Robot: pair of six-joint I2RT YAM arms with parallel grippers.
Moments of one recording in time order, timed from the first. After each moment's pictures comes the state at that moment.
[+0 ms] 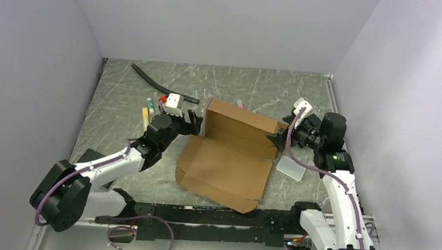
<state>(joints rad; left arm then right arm) -0.65 1.22 0.53 0.52 -0.23 -0.33 0.01 0.86 0.80 -0.36 -0.79 -0.38</state>
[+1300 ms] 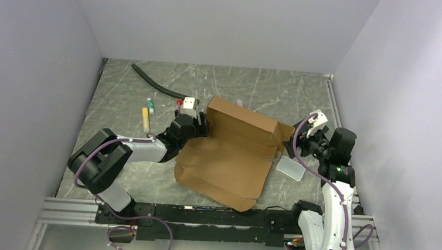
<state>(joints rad) -0.67 1.58 0.63 0.56 -0.32 -0.46 -0.25 0.73 0.63 -0.42 -0.71 -0.37</state>
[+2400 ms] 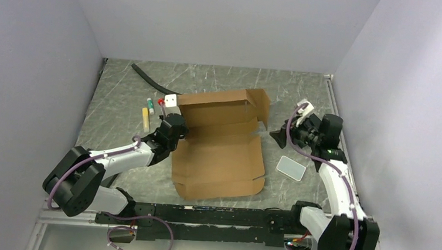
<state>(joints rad) -0.65 1.34 0.60 0.35 -0.57 -0.50 -0.14 0.96 0.63 -0.15 -0.82 -0.33</state>
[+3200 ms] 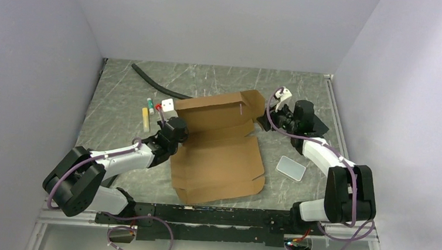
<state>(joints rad) -0.67 1.34 0.58 0.24 -0.65 -0.63 0.12 1.37 0.71 0.24 -0.56 -0.15</state>
